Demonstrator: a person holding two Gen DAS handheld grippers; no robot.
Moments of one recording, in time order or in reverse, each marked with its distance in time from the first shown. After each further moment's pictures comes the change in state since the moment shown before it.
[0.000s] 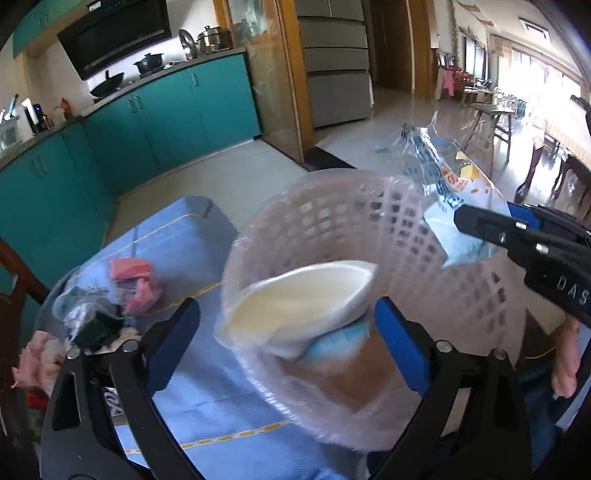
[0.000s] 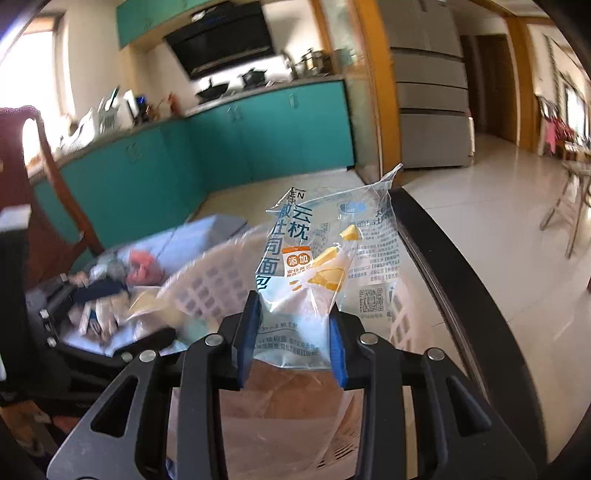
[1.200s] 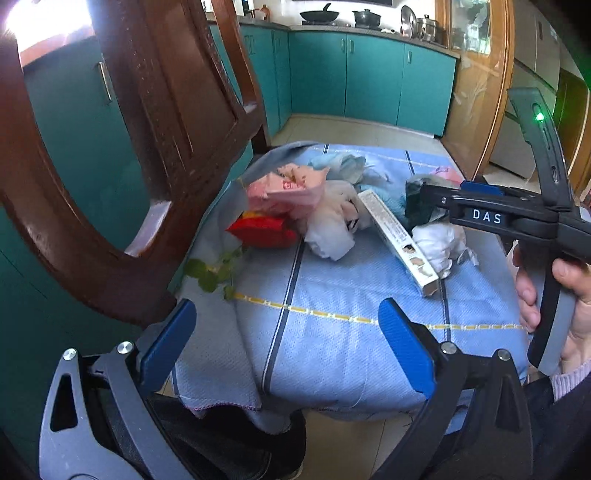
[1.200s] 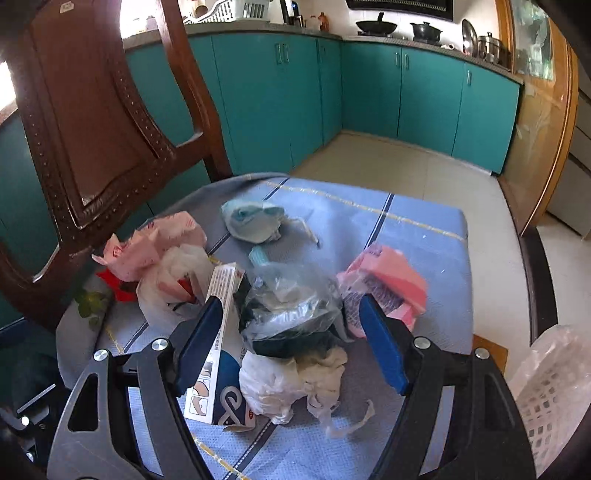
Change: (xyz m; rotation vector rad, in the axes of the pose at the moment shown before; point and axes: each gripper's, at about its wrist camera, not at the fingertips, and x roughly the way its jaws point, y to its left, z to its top) left arm -0.114 0.222 -0.154 -0.570 0.147 0.411; right arm 0.143 0.272 0.032 -0.384 0.241 0.341
